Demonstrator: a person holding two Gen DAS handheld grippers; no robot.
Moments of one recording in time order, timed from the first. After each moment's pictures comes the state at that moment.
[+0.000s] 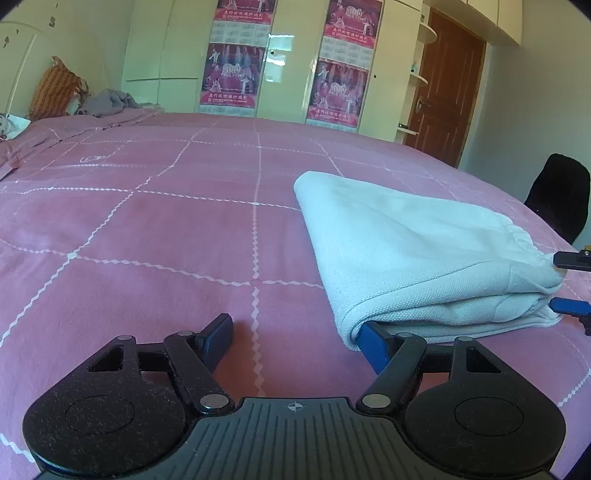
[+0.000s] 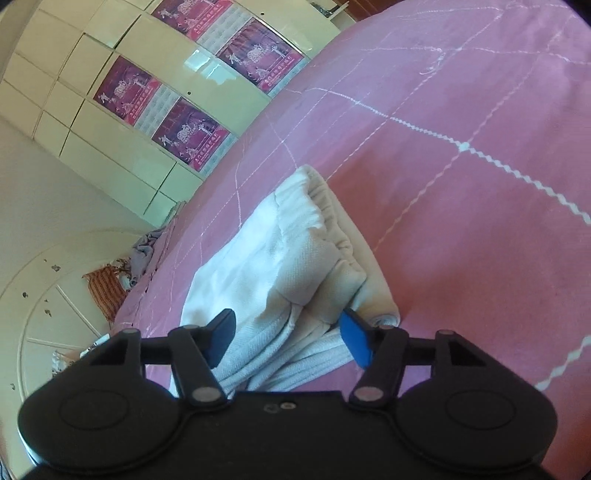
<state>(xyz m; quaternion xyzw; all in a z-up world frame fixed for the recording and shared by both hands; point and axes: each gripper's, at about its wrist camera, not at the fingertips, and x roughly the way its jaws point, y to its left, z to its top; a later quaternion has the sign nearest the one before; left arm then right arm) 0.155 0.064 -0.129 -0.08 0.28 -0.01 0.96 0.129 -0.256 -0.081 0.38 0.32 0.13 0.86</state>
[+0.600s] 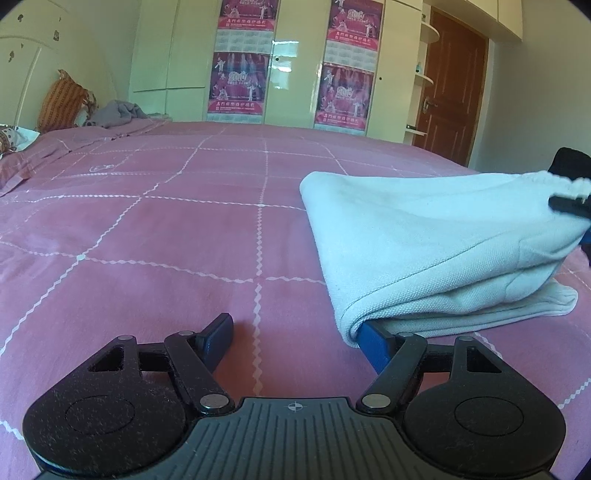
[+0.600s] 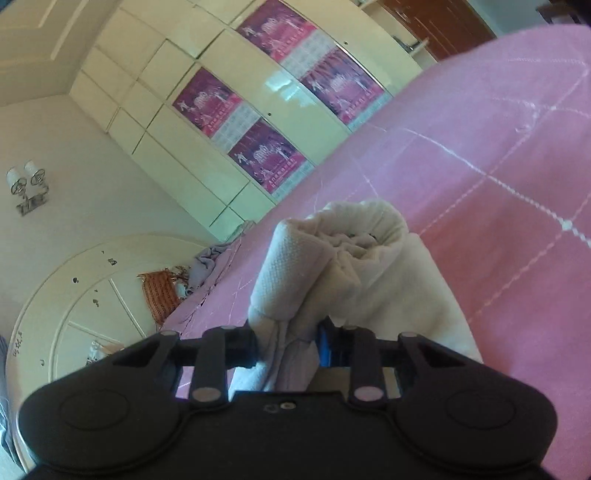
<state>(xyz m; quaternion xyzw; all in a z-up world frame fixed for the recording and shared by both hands) 0.148 0.050 -0.132 -0.06 0.27 0.02 0.96 0.140 -0.237 -0.053 0.34 0.22 0.22 0.89</state>
